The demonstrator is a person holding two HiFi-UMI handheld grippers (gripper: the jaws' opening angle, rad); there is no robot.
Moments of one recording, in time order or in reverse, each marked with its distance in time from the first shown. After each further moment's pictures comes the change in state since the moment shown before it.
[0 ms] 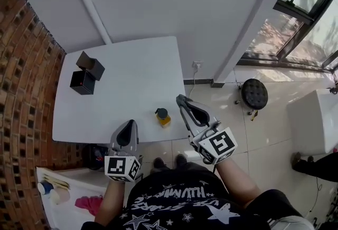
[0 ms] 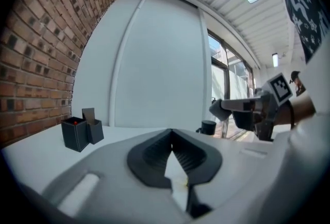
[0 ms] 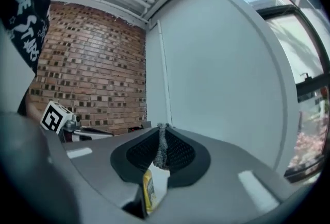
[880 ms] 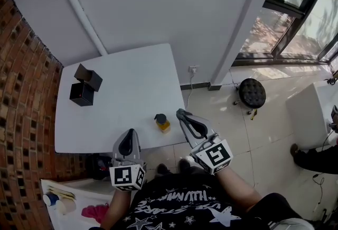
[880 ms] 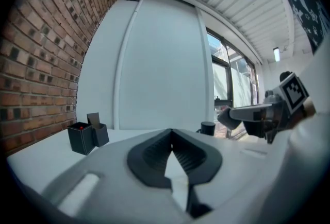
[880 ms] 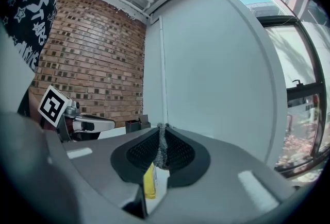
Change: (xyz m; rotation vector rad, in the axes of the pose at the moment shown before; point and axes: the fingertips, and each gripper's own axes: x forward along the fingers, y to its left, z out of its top) left arm -0.009 -0.004 0.001 0.041 -0.007 0.044; right arm -0.022 0.015 -0.022 -0.017 0.045 -0.069
